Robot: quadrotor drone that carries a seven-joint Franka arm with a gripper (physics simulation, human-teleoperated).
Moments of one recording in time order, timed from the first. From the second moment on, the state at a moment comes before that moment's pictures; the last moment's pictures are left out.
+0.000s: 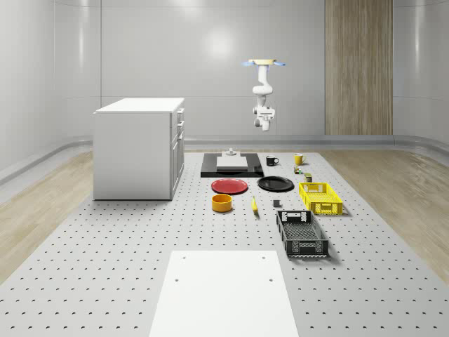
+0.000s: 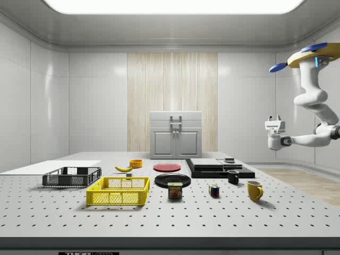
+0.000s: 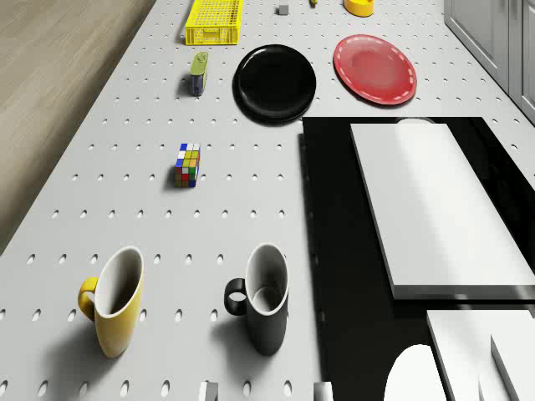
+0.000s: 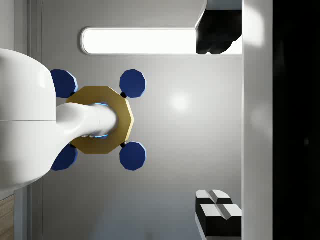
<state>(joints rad) 0.00 -0.79 0.00 -2.34 0.00 1.55 0.79</state>
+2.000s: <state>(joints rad) -0.01 -0.71 0.01 -2.05 0.00 1.37 0.78</state>
